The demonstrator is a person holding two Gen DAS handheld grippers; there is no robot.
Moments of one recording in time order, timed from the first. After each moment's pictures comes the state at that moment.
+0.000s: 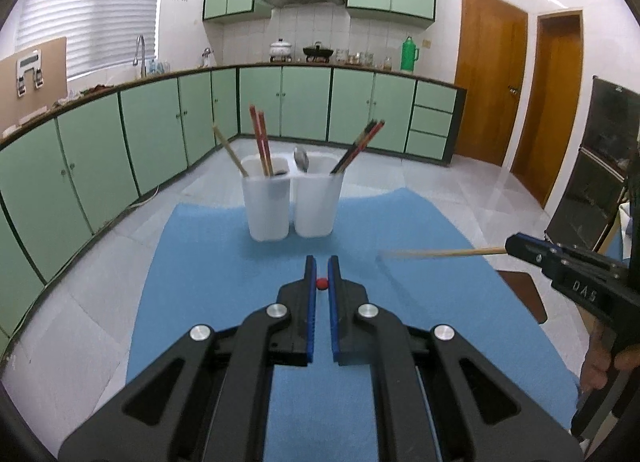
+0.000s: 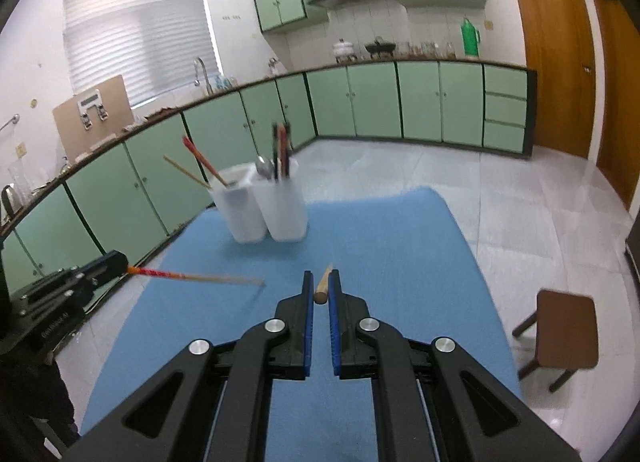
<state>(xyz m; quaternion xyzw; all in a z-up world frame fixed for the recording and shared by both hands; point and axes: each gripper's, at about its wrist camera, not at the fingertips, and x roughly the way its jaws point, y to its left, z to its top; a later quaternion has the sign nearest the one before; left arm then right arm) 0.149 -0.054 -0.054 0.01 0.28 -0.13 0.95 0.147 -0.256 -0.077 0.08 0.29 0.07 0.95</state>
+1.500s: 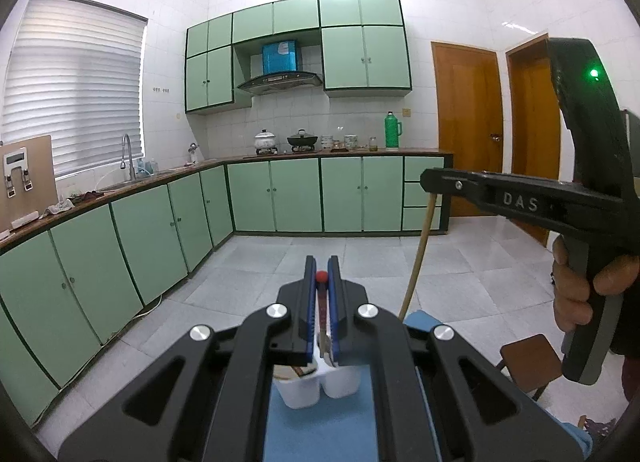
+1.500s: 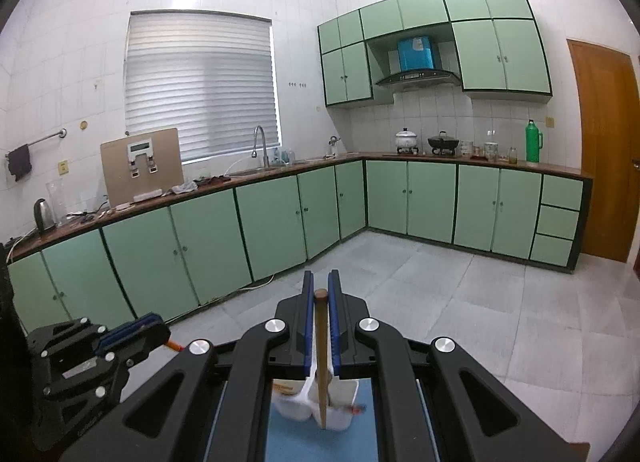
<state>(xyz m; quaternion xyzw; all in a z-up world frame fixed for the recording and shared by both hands) 0.249 -0.049 0.100 0.06 0.13 -0.15 0.98 0.291 -0.214 0.117 0.03 0.15 0.15 0.98</state>
